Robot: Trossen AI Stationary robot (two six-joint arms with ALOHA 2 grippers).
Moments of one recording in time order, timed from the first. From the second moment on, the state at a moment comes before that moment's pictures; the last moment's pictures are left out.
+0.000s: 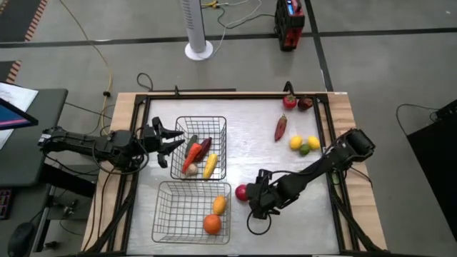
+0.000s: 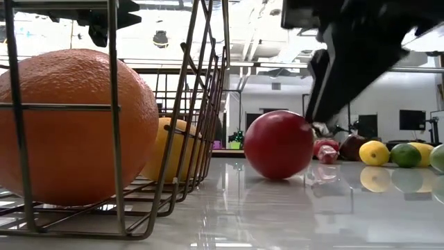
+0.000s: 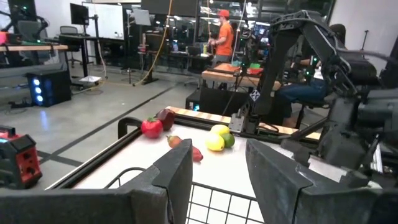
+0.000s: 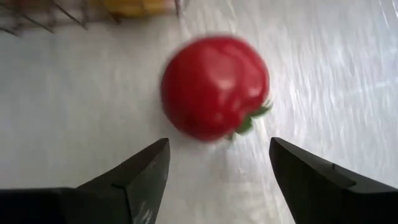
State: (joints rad) left arm -0.13 0.52 0.39 0.17 -0.40 -0.10; right arm 0.50 1.80 1.23 -0.63 0.35 0.61
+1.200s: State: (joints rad) left arm -0.13 0.52 0.39 0.17 -0.40 -0.10; right arm 0.48 1.86 1.33 -0.72 0.37 0.37
